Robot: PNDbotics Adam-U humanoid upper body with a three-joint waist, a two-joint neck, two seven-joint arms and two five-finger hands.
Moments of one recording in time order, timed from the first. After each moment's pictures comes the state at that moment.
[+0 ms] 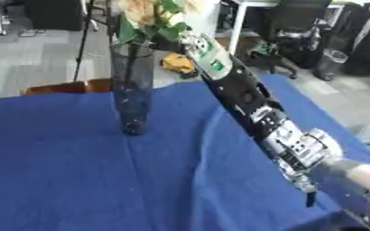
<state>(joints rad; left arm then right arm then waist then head) -0.32 0.19 -0.05 -1.76 0.08 0.06 0.05 -0.83 -0.69 -0.01 -1.10 0.10 -0.32 0.50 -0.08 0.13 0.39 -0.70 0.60</state>
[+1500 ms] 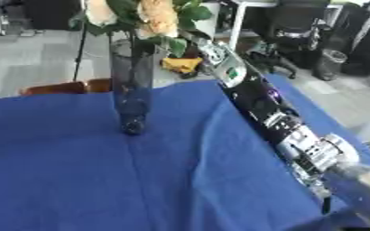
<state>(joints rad) -0.32 0.20 -0.05 -1.76 0.08 0.06 0.05 -0.76 -0.73 -0.04 -1.07 0.20 -0.34 0.33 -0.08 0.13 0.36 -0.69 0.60</state>
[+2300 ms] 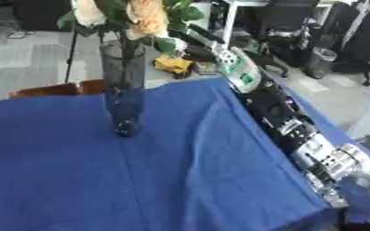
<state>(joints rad) -0.31 0.20 -0.03 -1.76 0.08 0.06 0.07 -0.63 -0.75 -0.08 -1.21 0.06 -0.30 0.33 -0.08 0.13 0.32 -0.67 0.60</state>
